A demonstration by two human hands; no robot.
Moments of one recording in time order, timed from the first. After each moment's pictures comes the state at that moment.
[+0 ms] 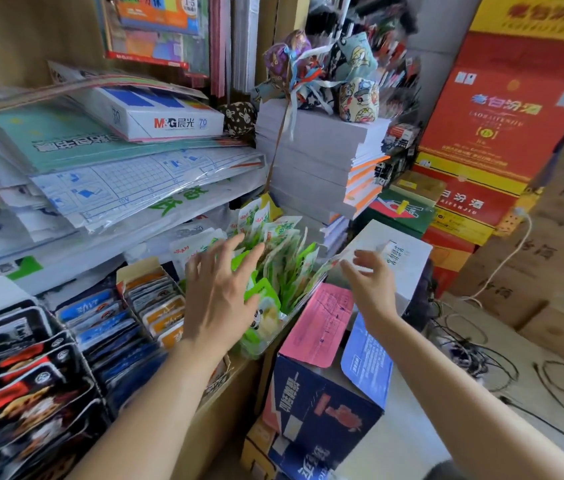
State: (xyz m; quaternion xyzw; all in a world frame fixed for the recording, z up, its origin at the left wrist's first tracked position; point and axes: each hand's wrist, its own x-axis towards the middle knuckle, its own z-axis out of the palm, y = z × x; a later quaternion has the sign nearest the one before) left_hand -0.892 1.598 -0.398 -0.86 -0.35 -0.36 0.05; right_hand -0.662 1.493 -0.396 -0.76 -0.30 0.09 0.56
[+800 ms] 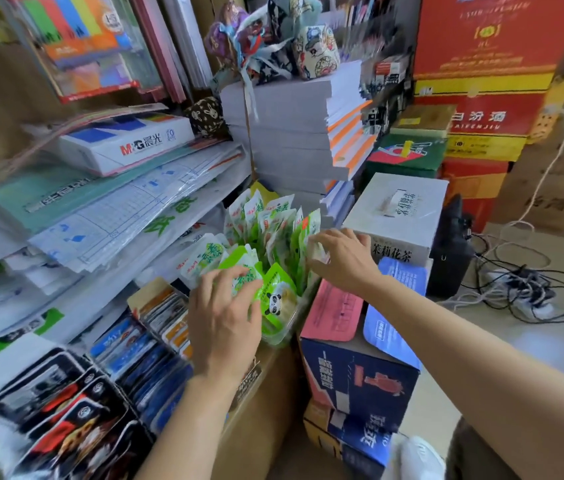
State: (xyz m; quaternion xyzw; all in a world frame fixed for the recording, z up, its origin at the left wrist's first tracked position) left_hand -0.907 1.575 -0.413 -0.87 -0.31 -0.37 0.09; right_hand -0.663 1.526 -0.431 -0.81 -0.52 -0.02 0.26
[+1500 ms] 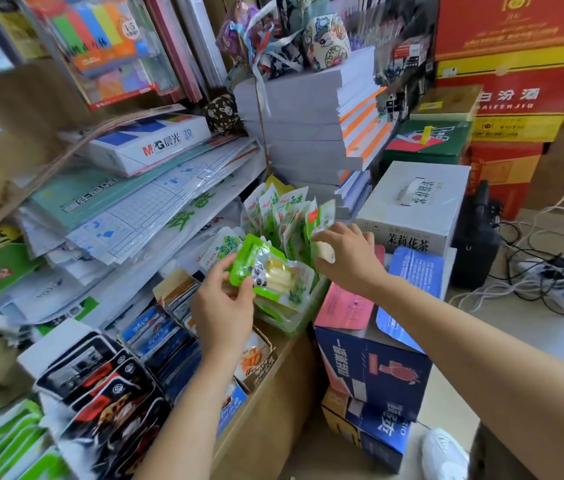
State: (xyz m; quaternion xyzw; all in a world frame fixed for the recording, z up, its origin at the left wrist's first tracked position) left_hand -0.917 1.565 -0.389 -0.74 -0.44 -0.43 -0.27; right_hand -0.691 1.516 -0.424 -0.79 -0.54 0.00 0.31
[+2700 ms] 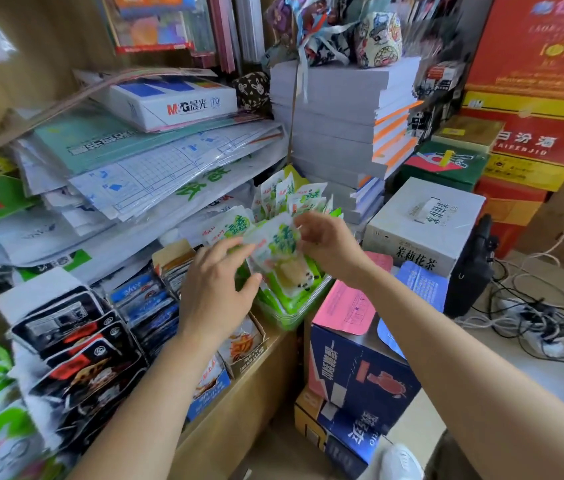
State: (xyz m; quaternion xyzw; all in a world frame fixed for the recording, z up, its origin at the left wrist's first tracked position) left_hand -0.941 1.586 -0.391 -0.87 -0.38 -0.31 -0.10; right_hand -0.721 1.547 -0.394 -0.64 -0.55 0.18 0.51
